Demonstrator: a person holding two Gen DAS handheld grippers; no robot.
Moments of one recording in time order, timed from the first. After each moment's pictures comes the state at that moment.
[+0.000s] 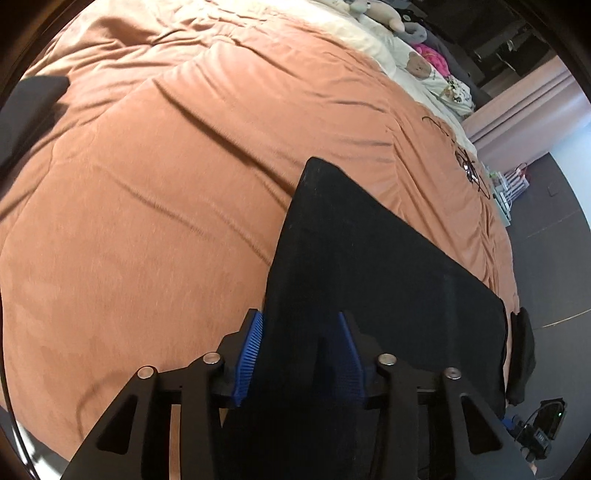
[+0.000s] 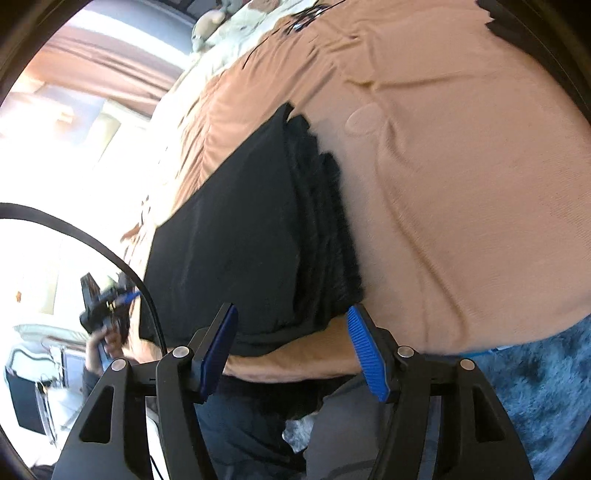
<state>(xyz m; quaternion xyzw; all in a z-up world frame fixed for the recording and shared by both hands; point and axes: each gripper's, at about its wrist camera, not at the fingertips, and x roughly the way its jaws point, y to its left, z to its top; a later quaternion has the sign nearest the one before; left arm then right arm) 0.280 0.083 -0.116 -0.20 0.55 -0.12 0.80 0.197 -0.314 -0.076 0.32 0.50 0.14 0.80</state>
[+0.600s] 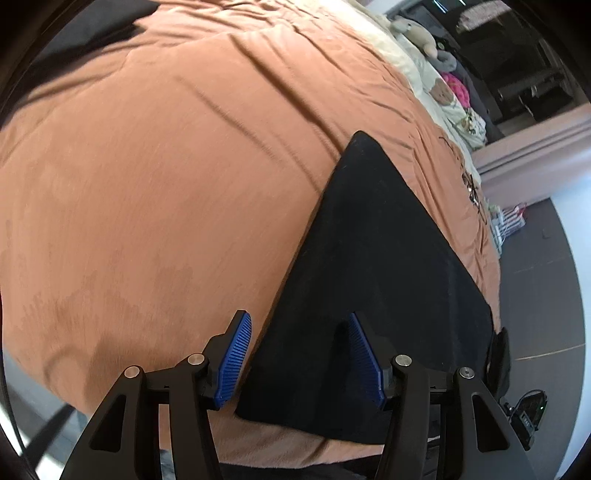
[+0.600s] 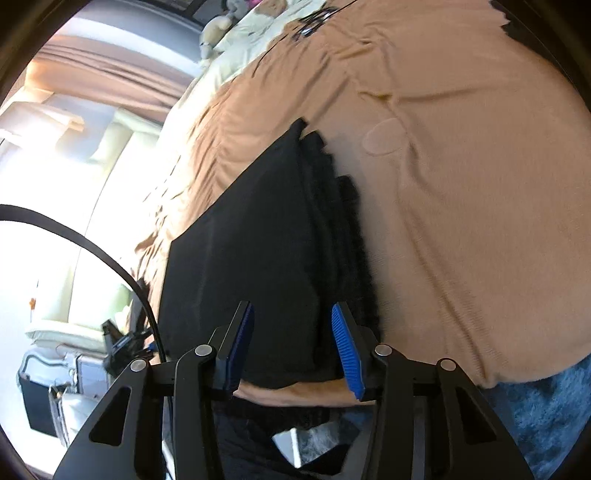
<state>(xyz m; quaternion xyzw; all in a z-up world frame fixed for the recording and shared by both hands) 0.209 0.124 -0.144 -0.30 0.55 -0.10 0.78 0.217 -0.278 -0.075 0.33 0.49 0.17 0.79</state>
